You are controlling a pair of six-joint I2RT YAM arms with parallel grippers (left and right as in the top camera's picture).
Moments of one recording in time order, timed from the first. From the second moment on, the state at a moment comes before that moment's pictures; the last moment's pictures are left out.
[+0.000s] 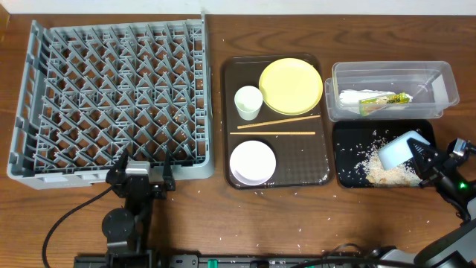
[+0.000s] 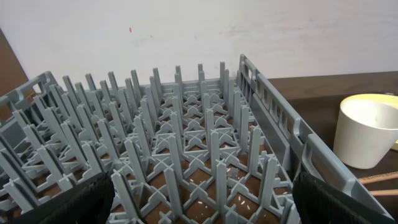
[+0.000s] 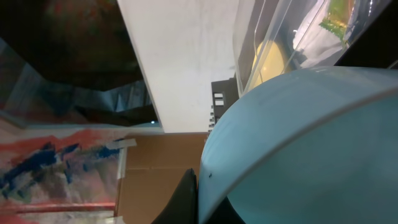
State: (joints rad) left arm 0.08 0.01 0.02 -0.11 0.11 0.07; right arm -0.93 1.51 0.69 -0.54 -1.52 0.24
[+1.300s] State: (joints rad) left arm 0.08 0.01 0.02 -0.11 0.11 0.07; right arm 0.47 1.56 1.15 -0.96 -0.26 0.28
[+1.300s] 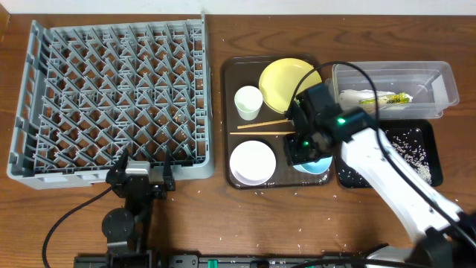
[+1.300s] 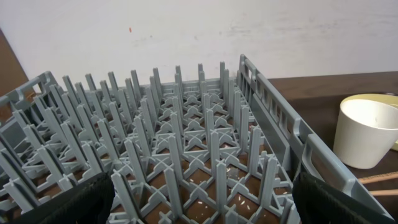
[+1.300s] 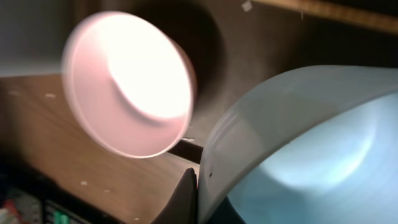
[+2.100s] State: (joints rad) left arm 0.08 0.01 0.02 -0.11 0.11 0.07; right arm 0.47 1.77 1.35 -1.09 -0.21 0.23
